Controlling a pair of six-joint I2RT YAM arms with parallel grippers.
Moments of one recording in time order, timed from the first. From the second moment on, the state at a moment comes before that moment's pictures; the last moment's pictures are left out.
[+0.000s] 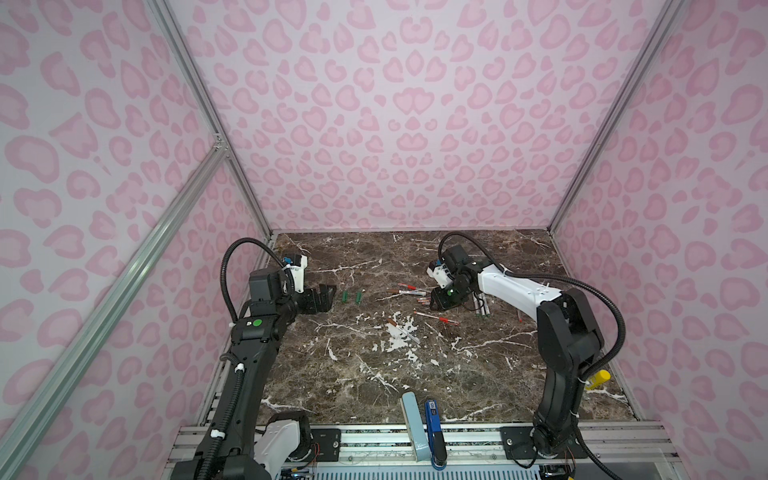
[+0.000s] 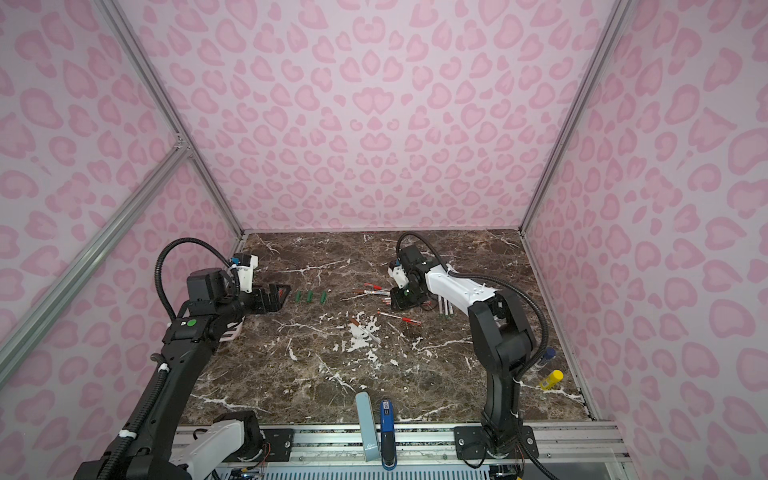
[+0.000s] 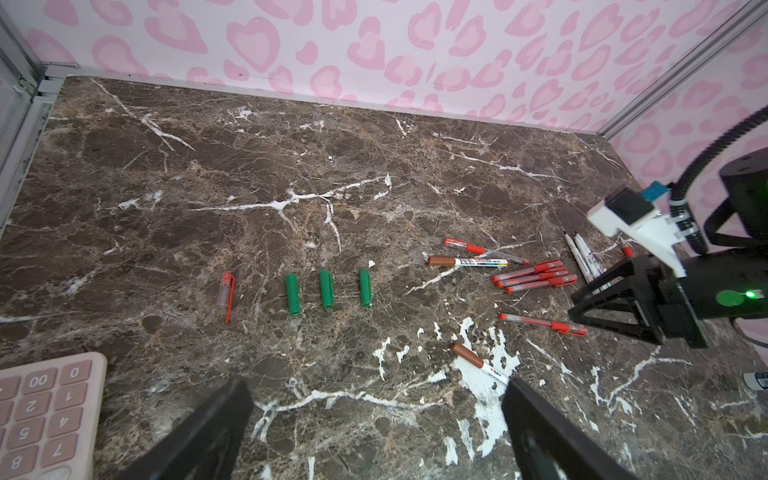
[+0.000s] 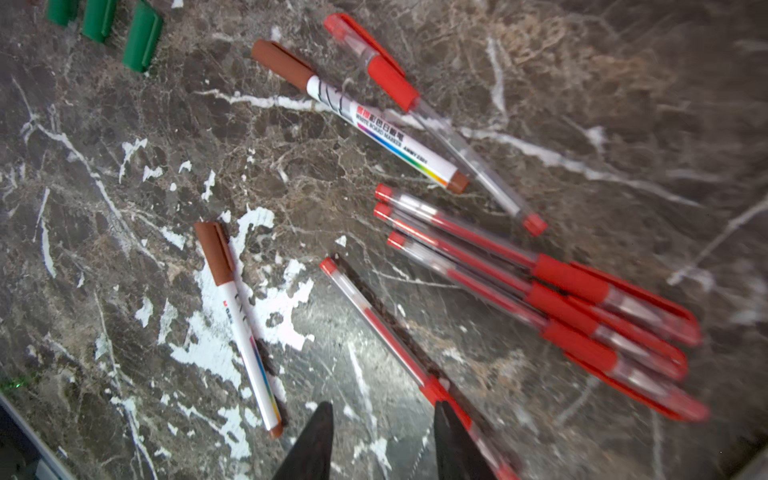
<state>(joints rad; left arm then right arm) 0.08 1.03 0.88 -0.48 0.42 -0.06 0.49 1.95 1.45 -0.76 -0.27 0.12</state>
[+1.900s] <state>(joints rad) 0.08 1.08 0.87 -0.45 0.45 -0.08 0.66 1.70 1.05 -0.59 0.00 0.54</state>
